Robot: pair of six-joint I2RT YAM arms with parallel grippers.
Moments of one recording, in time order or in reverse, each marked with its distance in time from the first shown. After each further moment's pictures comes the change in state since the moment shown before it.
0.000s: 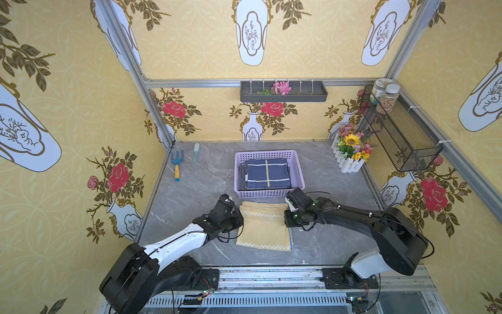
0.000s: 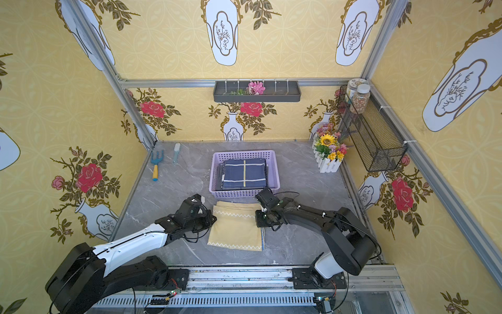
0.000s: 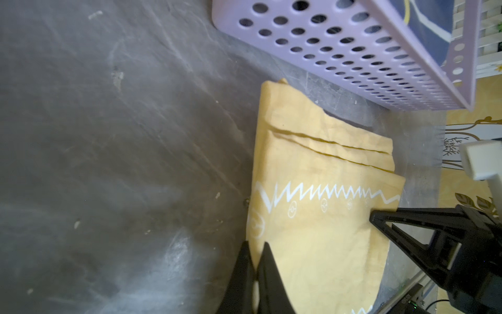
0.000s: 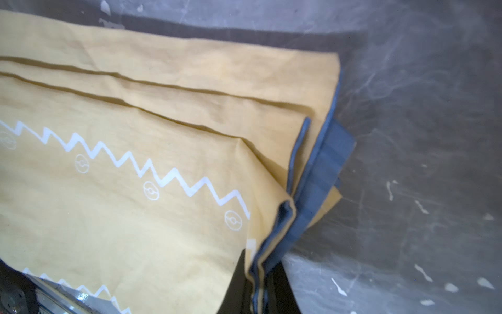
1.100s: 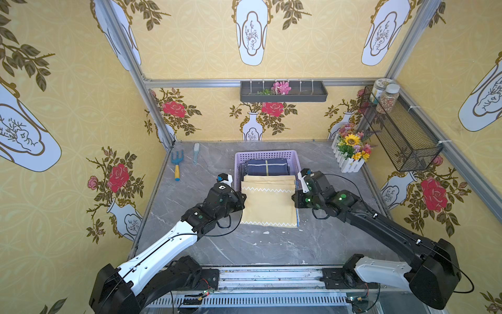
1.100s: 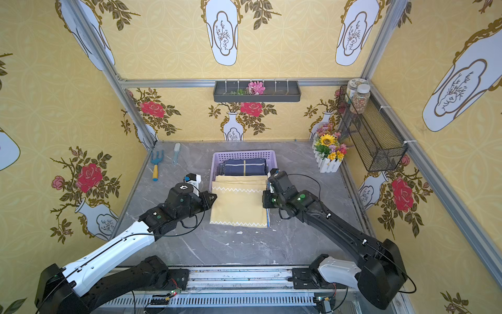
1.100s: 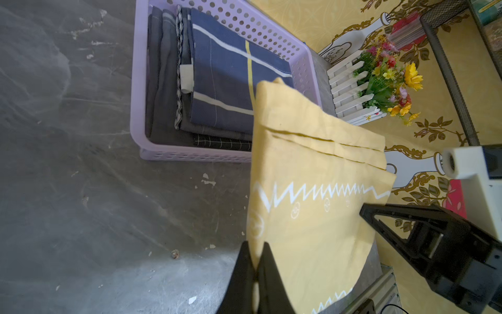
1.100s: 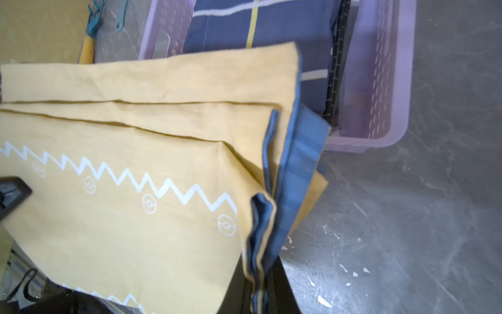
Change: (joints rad) left arm -0.017 -0.103 0.286 -0.105 -0.108 0.097; right arm -0.115 -0.262 0.183 -0.106 0.105 -0.064
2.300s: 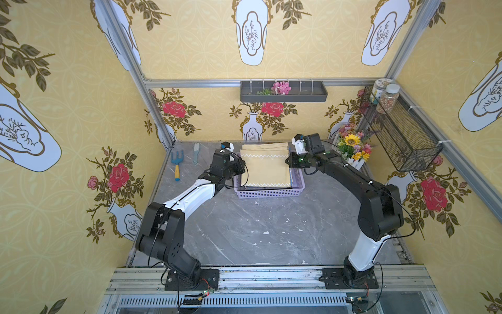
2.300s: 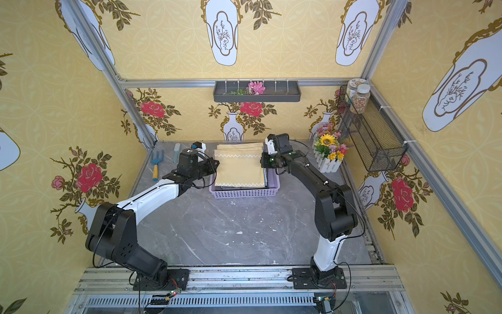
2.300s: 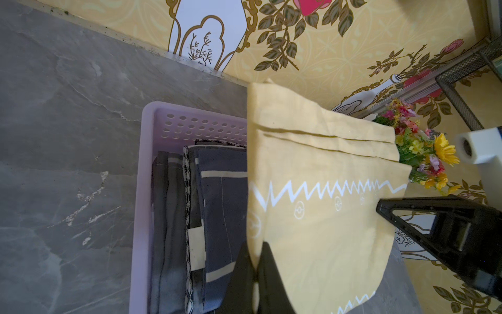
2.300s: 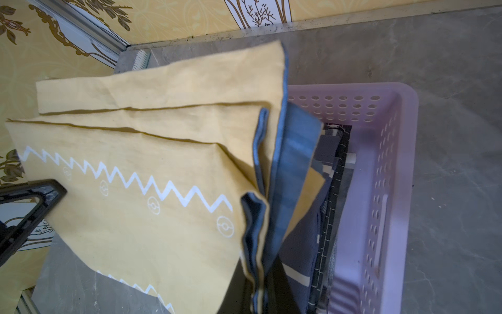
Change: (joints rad) left arm 0.281 0.581 0.341 0.303 0.163 0.223; right arm -0.273 0.602 0.549 0.083 -0.241 -0.227
